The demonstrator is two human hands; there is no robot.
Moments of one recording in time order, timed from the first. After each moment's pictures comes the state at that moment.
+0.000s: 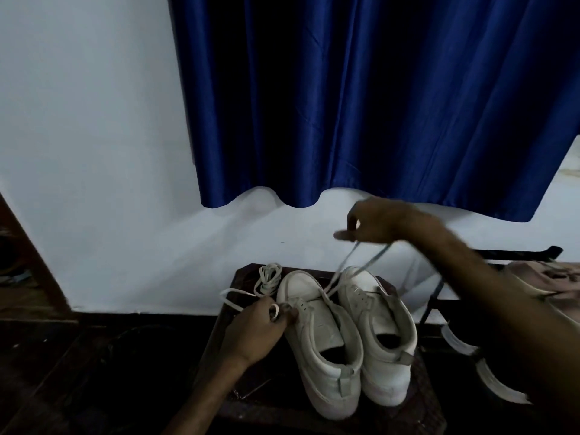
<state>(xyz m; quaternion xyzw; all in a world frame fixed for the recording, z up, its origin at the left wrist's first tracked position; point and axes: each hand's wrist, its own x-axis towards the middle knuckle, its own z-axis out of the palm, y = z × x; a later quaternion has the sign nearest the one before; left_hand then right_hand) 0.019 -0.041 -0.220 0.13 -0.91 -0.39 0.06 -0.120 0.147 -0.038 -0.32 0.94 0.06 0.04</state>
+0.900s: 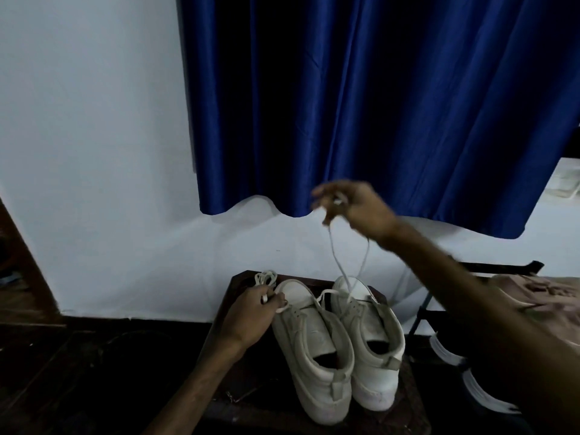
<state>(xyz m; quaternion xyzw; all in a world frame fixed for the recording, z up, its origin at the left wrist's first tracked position) 0.001 -0.039 -0.202 0.13 -0.86 -0.48 0.14 -0.104 0.135 -0.032 -0.36 0.80 -0.48 0.01</state>
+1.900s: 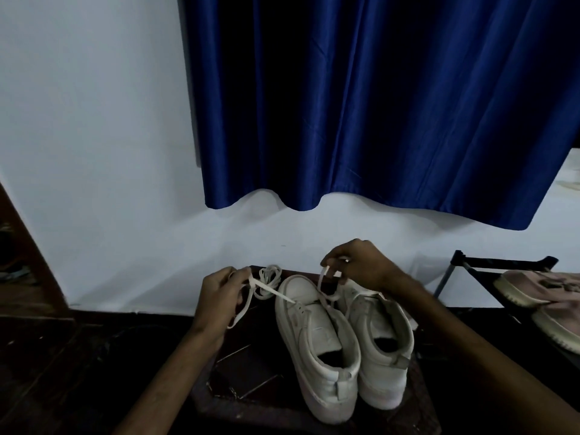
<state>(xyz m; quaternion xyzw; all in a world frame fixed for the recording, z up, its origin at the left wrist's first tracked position) 0.021 -0.070 -0.179 0.20 -0.67 -0.68 0.22 -0.118 0.151 -0.126 -0.33 0.90 -0.29 0.05</state>
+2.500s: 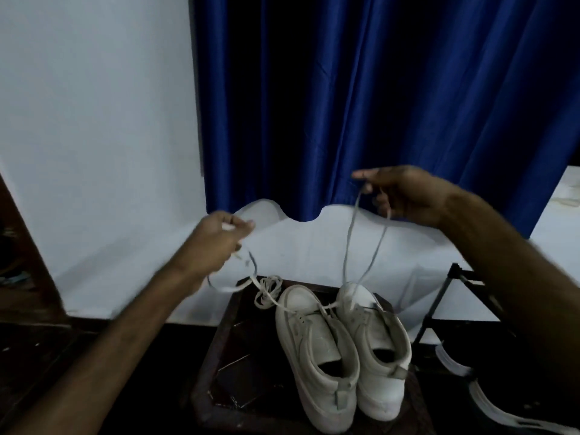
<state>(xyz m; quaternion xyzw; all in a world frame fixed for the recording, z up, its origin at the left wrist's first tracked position) 0.028 -0.093 -0.069 0.16 -0.78 -0.58 0.16 -0.117 0.166 0.021 -0.18 0.74 -0.62 0.19</state>
